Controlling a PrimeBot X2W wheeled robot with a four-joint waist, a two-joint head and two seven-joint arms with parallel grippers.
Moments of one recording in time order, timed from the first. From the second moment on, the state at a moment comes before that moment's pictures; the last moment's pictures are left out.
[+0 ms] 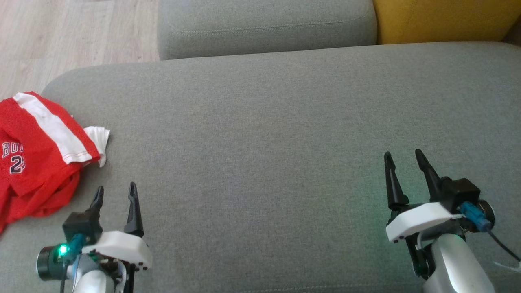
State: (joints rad) left arm -0.07 0.05 0.02 0.39 -0.07 0.00 -0.24; right arm -0.20 -0.05 0.03 0.49 0.09 0.13 -0.24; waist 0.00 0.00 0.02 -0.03
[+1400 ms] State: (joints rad) left arm -0.11 0.07 0.09 0.38 -0.04 0.03 -0.25; right arm -0.21 -0.05 0.12 0.47 0.16 0.13 -0.25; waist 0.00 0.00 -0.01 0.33
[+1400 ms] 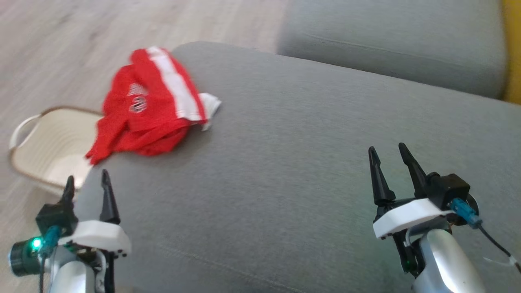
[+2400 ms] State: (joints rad) left arm -0.25 0.09 0.21 0.53 -0.16 -0.07 -0.25; right arm -0.27 -0.05 0.15 0.47 0.10 0.13 -0.25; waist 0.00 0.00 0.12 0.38
